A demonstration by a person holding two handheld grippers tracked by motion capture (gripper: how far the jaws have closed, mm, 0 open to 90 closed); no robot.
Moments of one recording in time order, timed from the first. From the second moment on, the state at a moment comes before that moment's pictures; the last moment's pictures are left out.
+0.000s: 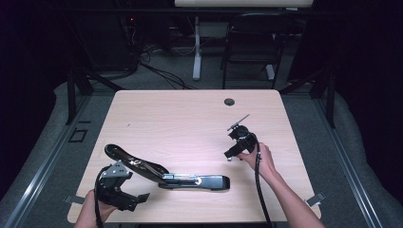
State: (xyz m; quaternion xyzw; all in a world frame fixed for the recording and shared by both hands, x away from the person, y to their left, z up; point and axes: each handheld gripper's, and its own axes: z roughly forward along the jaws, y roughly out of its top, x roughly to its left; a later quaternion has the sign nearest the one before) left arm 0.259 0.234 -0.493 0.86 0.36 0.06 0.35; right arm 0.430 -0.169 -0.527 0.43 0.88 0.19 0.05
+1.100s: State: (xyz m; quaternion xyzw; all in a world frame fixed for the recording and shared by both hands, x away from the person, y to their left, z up) left arm 0.260 0.230 -0.497 0.87 0.36 0.06 0.33; right arm 0.434 -0.152 -0.545 0.44 0.88 0.15 0.04
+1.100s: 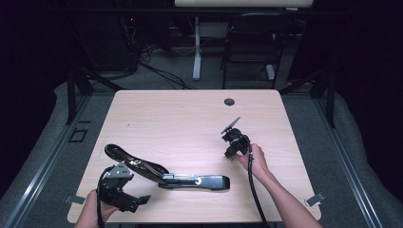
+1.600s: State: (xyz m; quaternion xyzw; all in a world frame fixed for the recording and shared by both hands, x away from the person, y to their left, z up) left arm 0.260 0.231 -0.497 0.87 0.36 0.06 0.33; right arm 0.428 -0.162 -0.527 0.42 0.89 0.15 0.04
